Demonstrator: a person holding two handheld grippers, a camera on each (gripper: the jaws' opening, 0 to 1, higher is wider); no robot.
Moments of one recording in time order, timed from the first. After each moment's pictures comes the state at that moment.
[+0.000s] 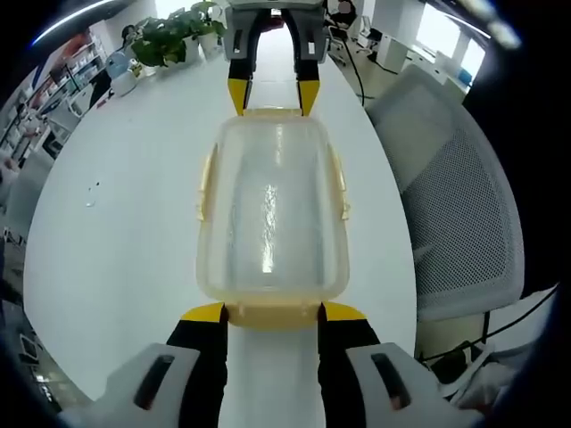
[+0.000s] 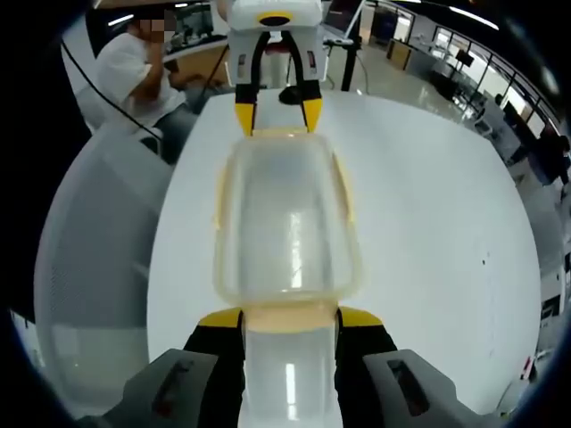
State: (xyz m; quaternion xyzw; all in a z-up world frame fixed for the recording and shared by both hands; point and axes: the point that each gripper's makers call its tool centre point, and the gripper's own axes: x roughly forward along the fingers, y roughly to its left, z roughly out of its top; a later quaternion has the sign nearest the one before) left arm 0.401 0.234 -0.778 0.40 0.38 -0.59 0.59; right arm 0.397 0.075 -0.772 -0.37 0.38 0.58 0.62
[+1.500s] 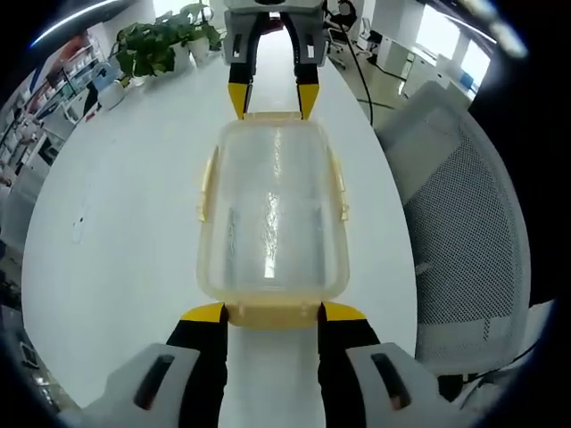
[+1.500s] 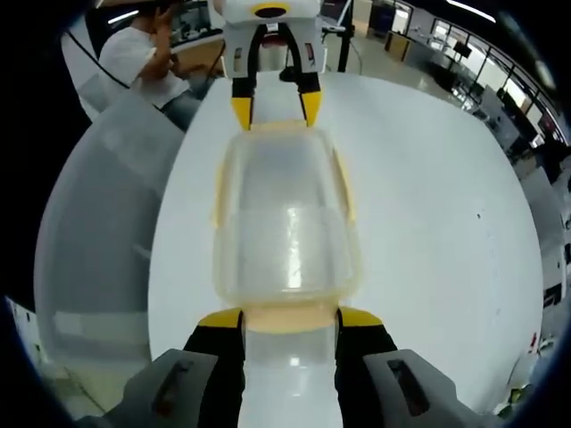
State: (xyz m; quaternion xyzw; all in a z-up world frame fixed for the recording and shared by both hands) left arm 0.391 0.148 -0.784 0.39 0.37 -0.60 0.59; right arm 0.386 -0.012 -0.781 -0.37 0.40 0.57 0.61
